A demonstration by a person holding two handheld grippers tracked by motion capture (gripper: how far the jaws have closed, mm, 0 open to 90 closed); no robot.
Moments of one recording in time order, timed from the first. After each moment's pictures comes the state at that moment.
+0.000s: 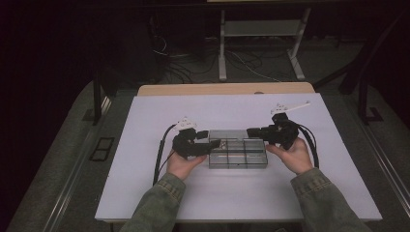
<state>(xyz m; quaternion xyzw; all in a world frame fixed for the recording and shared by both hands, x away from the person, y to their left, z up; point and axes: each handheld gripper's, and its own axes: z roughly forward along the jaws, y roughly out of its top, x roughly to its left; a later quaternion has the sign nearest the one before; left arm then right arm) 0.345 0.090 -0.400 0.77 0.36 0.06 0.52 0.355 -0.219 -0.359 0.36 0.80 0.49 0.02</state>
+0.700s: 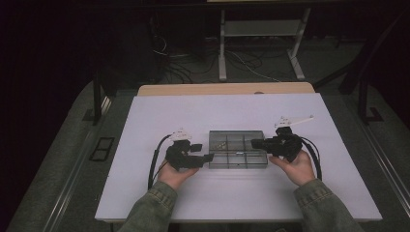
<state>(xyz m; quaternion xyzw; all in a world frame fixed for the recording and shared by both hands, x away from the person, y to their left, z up) 0.323 0.112 -0.413 0.80 0.36 0.03 0.48 0.334 -0.230 -0.385 0.37 0.80 0.47 0.03</state>
